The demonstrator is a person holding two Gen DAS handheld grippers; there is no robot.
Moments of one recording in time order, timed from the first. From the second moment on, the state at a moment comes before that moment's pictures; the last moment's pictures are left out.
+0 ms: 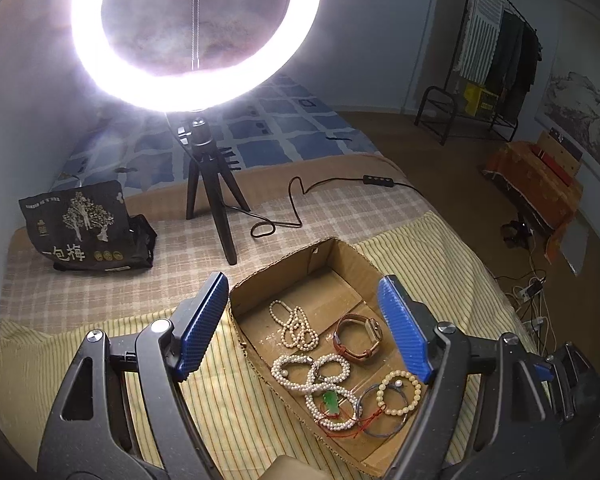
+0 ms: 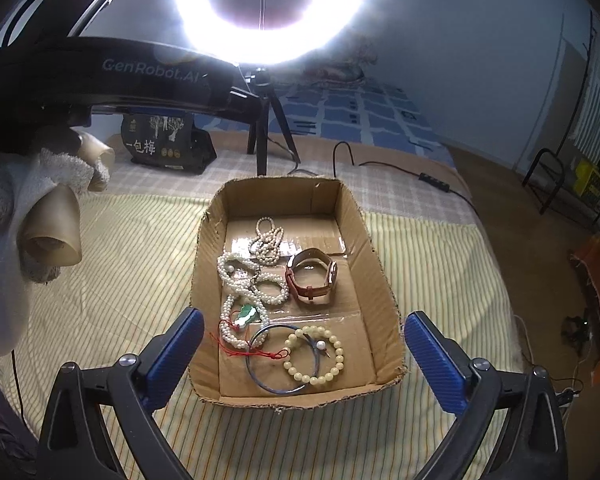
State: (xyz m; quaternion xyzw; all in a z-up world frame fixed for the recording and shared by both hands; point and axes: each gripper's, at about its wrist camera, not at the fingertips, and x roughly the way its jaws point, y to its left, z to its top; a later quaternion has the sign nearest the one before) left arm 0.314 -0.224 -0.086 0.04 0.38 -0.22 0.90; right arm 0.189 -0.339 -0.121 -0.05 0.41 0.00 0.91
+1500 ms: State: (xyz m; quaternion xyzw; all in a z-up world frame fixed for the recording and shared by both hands) left arm 0.131 -0.096 -0.028 0.02 0.27 -0.18 0.95; right arm 0.100 -0.295 -0.050 -0.06 0.28 -0.06 0.96
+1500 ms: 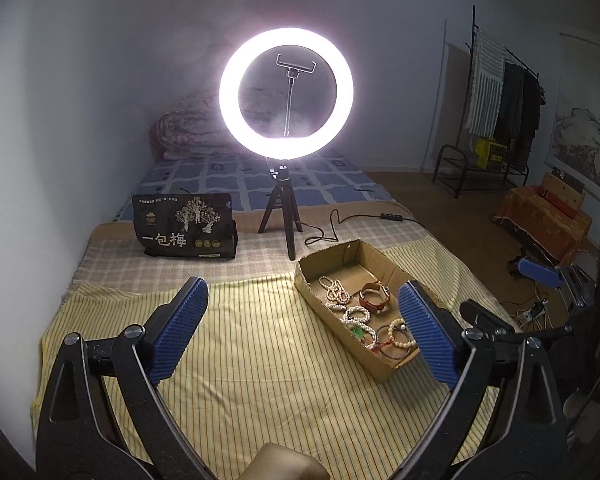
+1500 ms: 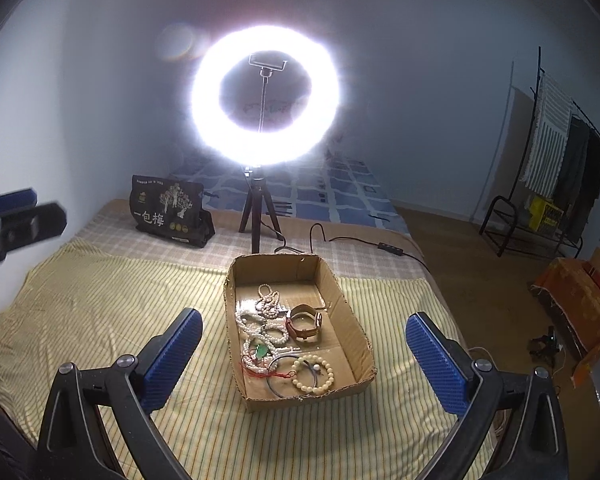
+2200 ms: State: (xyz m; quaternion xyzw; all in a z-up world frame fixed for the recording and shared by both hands) left arm 0.103 -0.119 -0.055 0.08 0.26 -0.17 0.95; right arm 0.104 -0.319 -0.069 -0.03 0.28 -0.09 0.95
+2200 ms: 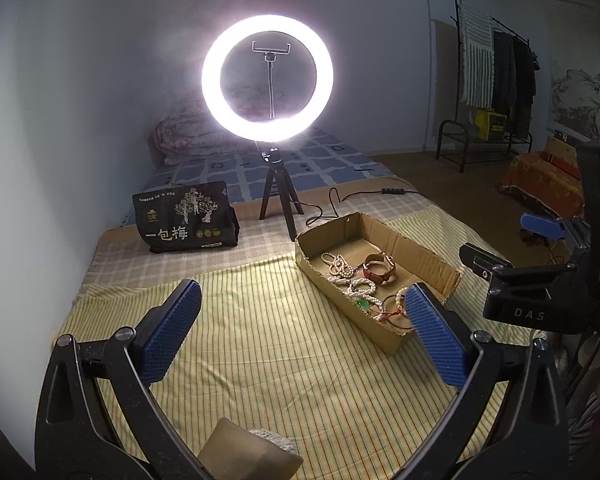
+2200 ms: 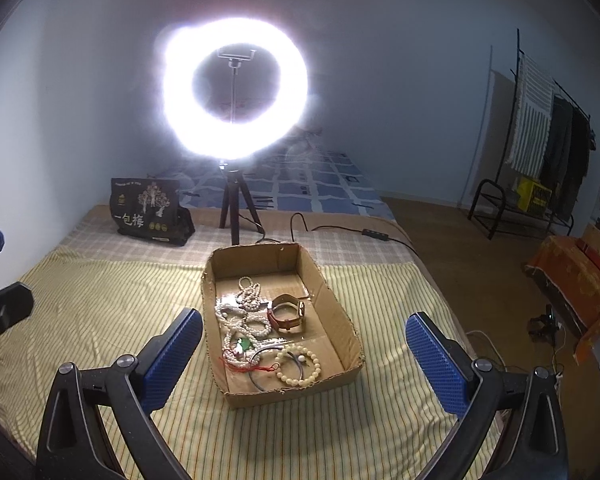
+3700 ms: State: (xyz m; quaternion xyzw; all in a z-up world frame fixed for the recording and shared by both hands) left arm 0.103 -0.119 -0.057 0.08 0.26 -0.17 0.95; right arm 0.104 -0.324 -0.076 -0.03 0.30 -0.10 0.95
